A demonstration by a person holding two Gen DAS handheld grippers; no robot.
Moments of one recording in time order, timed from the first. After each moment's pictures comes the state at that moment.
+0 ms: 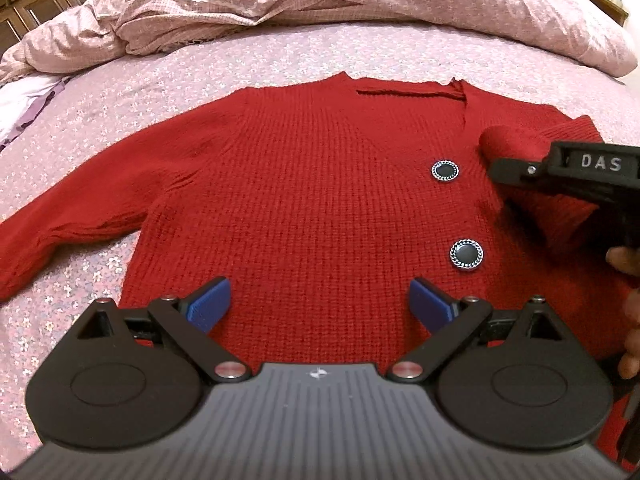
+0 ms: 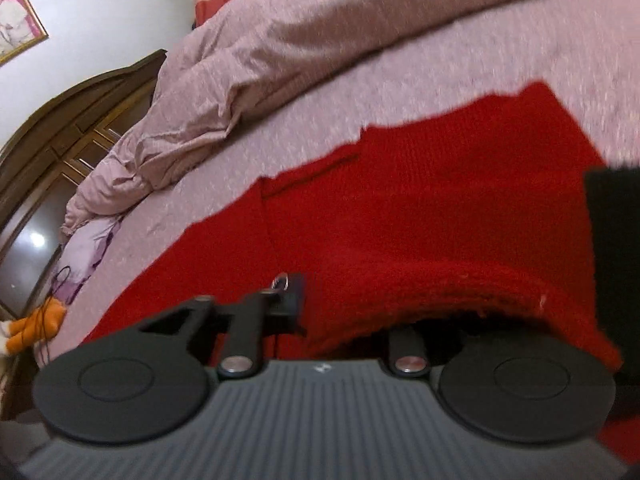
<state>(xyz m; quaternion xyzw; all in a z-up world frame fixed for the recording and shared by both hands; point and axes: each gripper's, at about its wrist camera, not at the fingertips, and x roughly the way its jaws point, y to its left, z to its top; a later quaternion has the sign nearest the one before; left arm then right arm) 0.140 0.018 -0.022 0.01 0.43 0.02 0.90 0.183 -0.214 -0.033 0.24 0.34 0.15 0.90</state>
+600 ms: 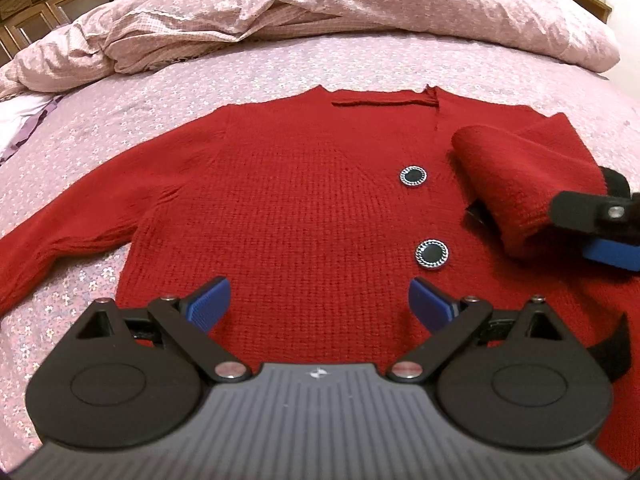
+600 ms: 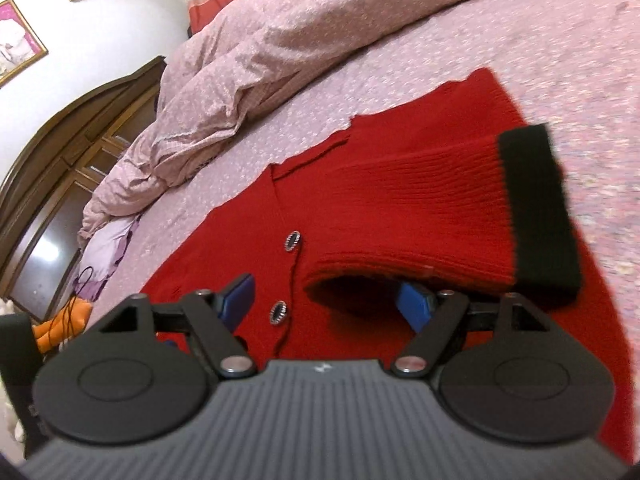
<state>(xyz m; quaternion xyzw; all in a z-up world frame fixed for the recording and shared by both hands) 0.129 0.001 -0.012 0.02 0.41 0.01 0.91 0.117 -0.240 -0.006 0.26 0.35 0.14 0.89</state>
